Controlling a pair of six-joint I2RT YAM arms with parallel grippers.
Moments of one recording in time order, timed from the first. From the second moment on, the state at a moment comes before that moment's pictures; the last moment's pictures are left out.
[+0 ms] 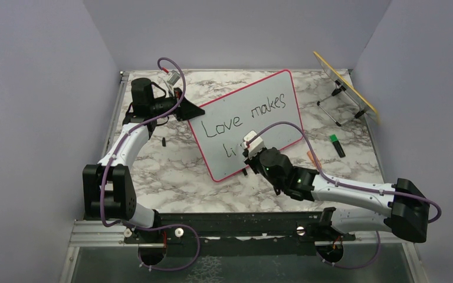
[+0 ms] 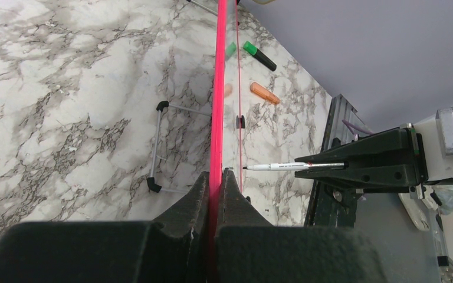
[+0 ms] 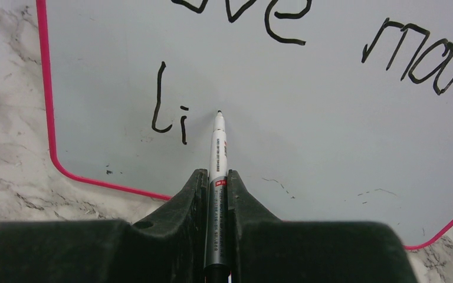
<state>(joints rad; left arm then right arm) -0.05 1.47 1.06 0.08 1.13 -0.27 1.09 1.17 0.67 0.12 0.49 -0.09</state>
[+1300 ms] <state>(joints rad) -0.05 1.47 1.06 0.08 1.12 -0.27 1.06 1.20 0.68 0.16 0.47 -0.08</state>
